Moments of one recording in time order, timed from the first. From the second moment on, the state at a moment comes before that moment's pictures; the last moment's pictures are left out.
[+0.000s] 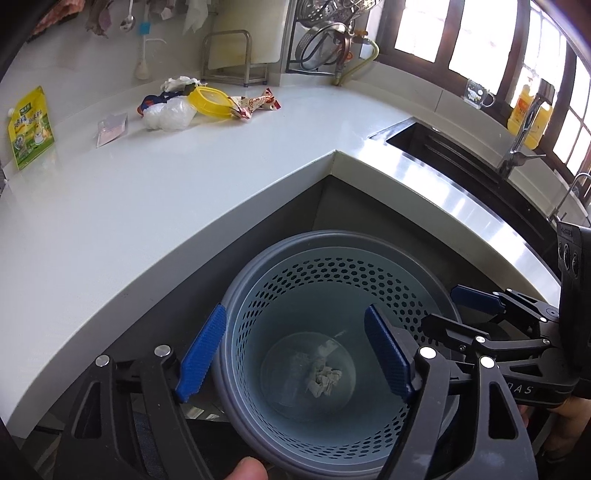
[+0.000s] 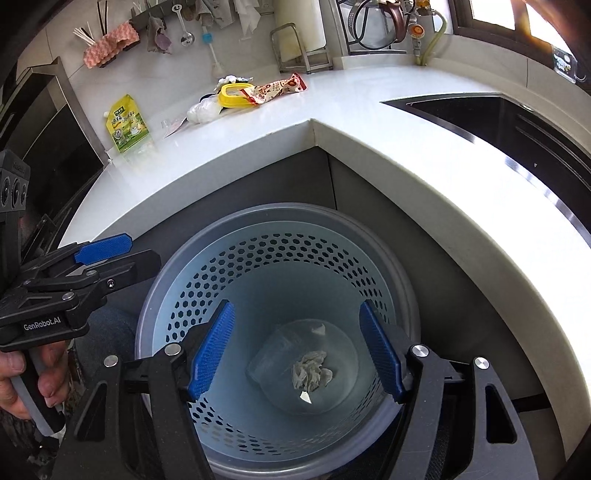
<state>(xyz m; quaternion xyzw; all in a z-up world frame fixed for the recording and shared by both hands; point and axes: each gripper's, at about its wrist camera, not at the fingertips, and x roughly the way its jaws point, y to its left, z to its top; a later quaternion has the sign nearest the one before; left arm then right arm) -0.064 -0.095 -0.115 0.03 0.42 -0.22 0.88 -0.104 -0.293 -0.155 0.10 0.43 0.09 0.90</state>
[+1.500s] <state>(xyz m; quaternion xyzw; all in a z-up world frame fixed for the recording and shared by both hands) 0.030 0.006 -0.030 -0.01 0.34 -0.09 0.93 0.004 -0.270 -0.084 0.12 0.35 0.12 0.92</state>
